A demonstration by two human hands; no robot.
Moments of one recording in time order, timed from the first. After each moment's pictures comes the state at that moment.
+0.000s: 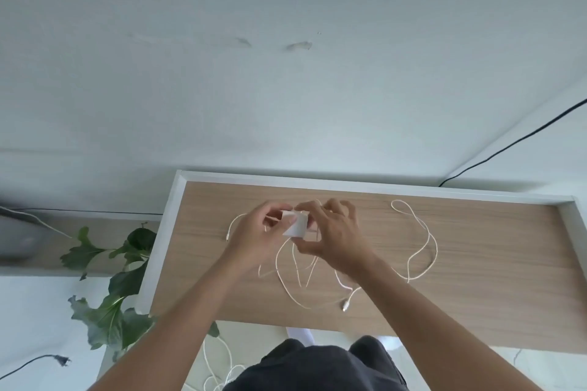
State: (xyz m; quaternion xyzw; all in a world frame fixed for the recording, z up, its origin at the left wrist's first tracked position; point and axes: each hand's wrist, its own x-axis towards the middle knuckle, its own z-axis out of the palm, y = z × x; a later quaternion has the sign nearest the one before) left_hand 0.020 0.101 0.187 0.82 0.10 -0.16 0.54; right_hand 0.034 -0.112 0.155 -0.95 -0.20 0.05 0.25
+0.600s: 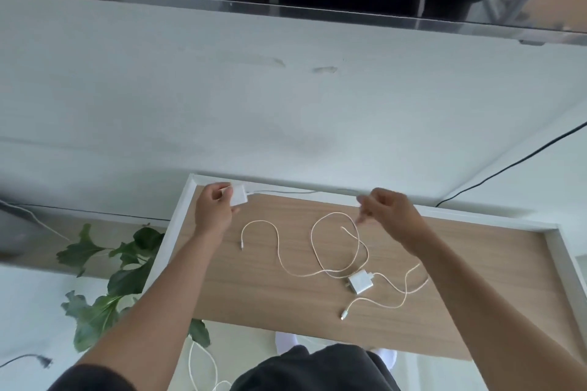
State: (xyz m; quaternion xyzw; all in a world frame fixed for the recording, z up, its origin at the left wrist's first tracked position) left_hand 0.062 0.195 0.155 0.72 0.34 0.04 0.61; right_hand 0.073 -0.180 0.237 -0.83 0.06 0.18 0.52
